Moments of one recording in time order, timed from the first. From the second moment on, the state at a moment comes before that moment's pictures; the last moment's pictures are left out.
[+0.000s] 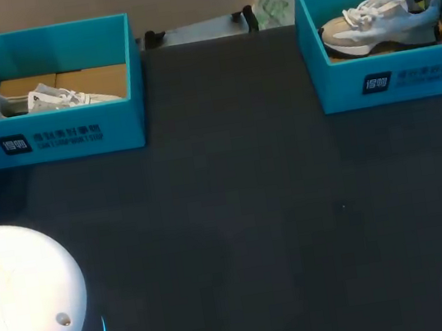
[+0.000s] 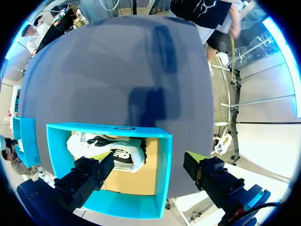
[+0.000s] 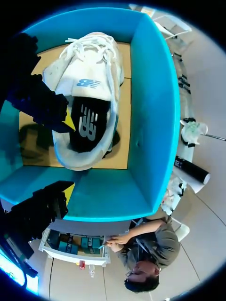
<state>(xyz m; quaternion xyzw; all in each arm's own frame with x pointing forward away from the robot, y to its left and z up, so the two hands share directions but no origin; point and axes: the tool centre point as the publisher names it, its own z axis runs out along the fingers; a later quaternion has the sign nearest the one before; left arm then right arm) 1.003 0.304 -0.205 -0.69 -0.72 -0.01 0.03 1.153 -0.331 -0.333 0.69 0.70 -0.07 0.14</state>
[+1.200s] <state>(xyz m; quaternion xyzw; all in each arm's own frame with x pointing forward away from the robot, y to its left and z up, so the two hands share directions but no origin) 1.003 0.304 -0.205 -0.69 -0.72 -0.01 0.03 1.162 -0.334 -0.373 0.72 0.68 -0.08 0.08</state>
